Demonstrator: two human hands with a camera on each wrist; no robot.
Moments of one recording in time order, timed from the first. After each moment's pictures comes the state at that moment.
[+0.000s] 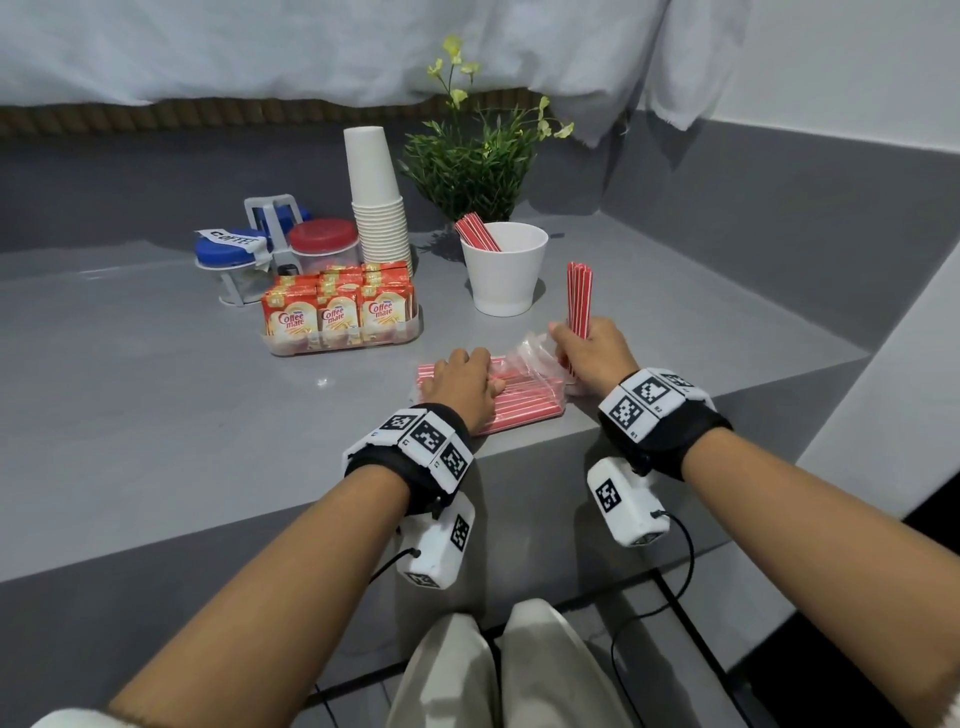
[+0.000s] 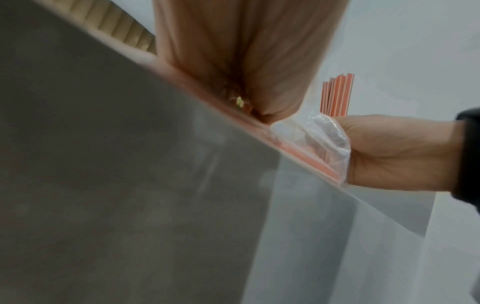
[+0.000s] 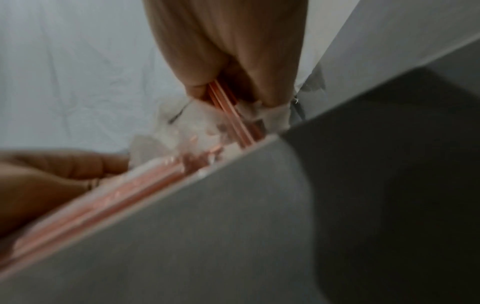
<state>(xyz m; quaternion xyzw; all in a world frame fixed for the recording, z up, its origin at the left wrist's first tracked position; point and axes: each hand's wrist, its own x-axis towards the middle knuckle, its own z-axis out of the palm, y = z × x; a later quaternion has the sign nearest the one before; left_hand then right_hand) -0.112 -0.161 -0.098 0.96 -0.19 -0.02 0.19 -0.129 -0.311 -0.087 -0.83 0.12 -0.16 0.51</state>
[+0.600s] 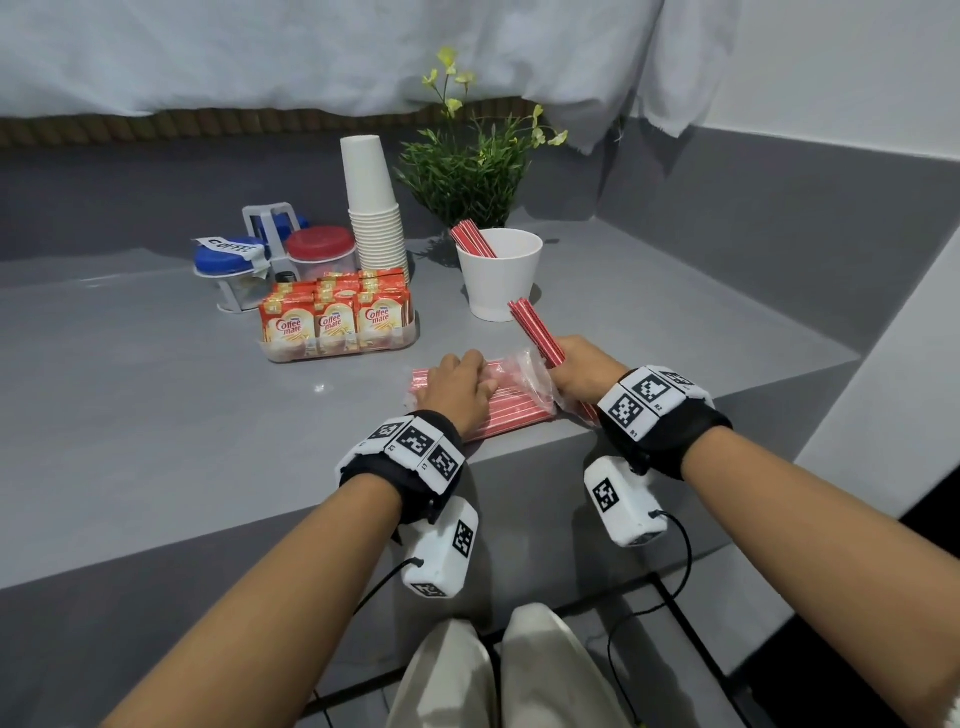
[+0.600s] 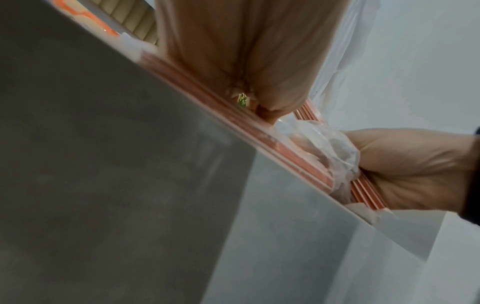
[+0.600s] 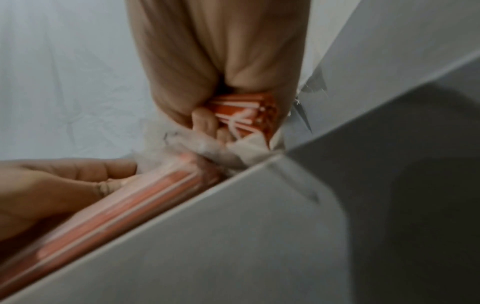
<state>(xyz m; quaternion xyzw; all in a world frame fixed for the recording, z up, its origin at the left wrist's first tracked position) -0.116 -0.159 -0.097 0.95 -0.18 -0.02 0.27 -0.140 -0.308 -0.075 -0.89 0.02 0.02 0.45</state>
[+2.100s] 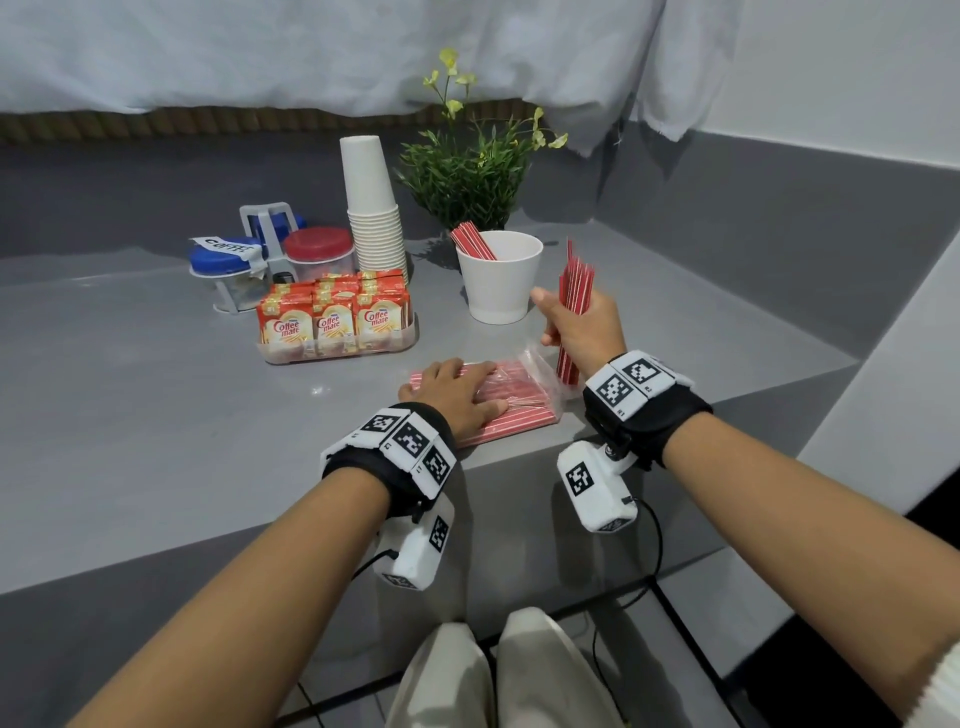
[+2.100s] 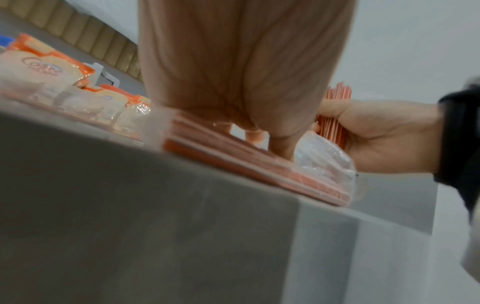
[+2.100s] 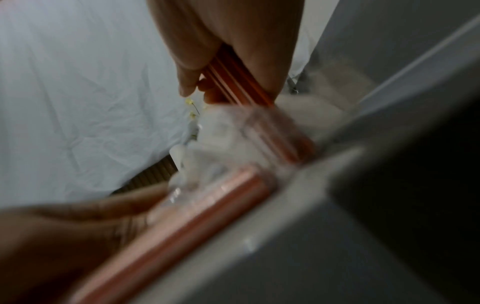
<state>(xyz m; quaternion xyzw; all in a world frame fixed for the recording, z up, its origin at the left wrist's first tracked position) -0.112 -0.146 -0.088 0.97 -0.20 -0.10 0.11 -0.117 -0.302 -0.066 -0.74 0.07 -0.26 0.61</state>
